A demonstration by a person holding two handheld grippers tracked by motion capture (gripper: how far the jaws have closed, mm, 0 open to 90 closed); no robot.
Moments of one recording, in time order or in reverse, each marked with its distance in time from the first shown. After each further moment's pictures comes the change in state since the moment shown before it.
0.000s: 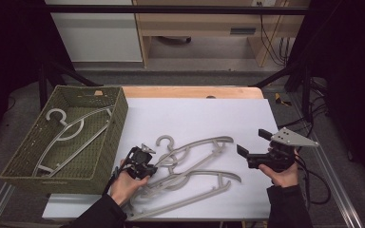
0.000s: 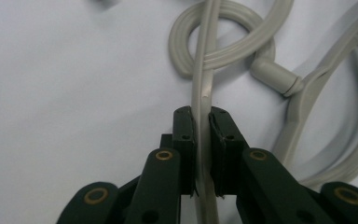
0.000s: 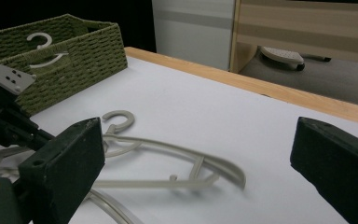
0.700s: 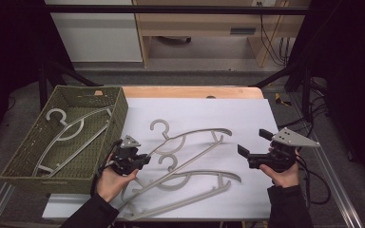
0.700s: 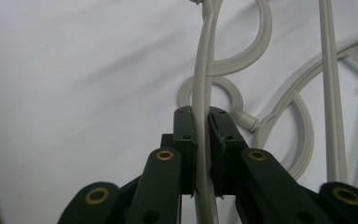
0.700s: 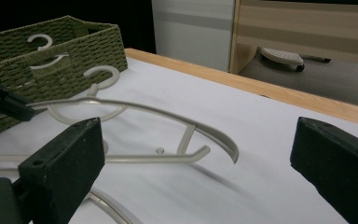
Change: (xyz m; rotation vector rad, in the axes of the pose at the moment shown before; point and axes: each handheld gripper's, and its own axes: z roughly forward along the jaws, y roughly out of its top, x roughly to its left) left arm 0.009 0.003 -0.063 -0.218 -0.003 0.009; right arm -0.001 0.000 -0.002 -0.004 0.001 -0.001
